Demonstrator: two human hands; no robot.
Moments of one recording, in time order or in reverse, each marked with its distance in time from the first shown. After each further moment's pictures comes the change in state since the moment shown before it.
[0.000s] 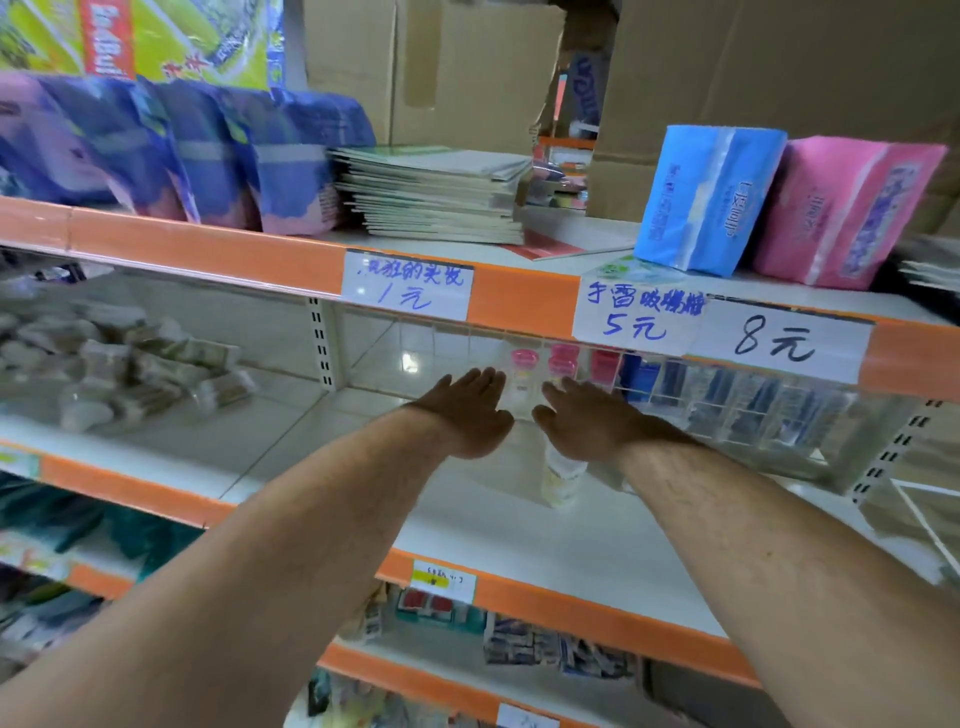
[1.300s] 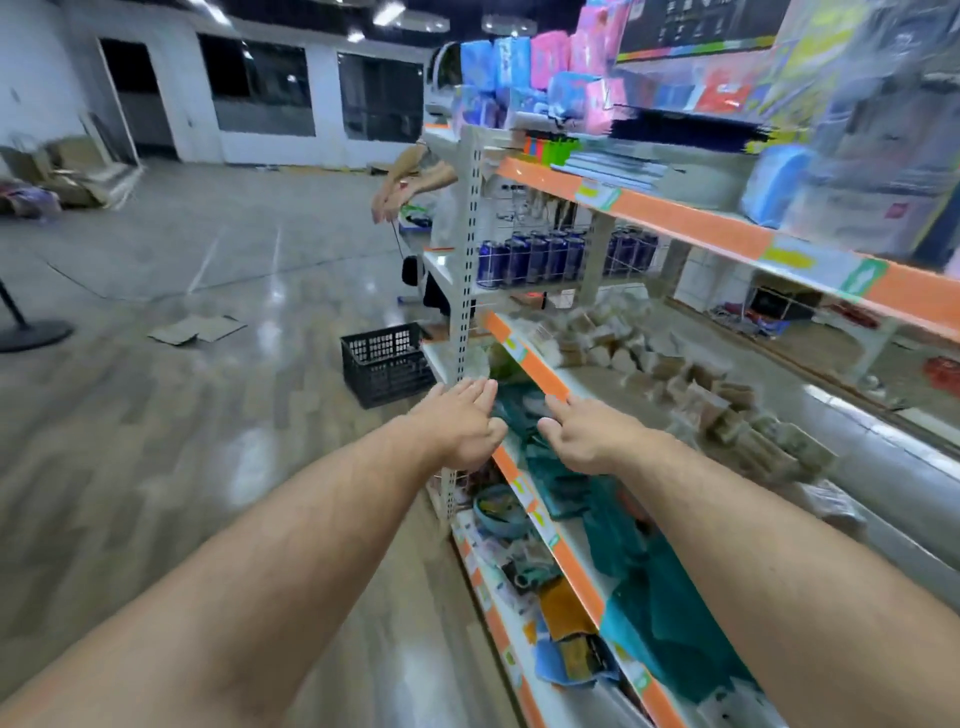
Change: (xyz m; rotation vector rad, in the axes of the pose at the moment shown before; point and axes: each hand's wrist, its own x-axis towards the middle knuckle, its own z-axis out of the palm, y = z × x) left_hand -0.440 -0.553 0.036 -0.120 0.063 -0.904; right_hand 0.039 -0.729 -0.008 -0.161 -0.081 -0.960
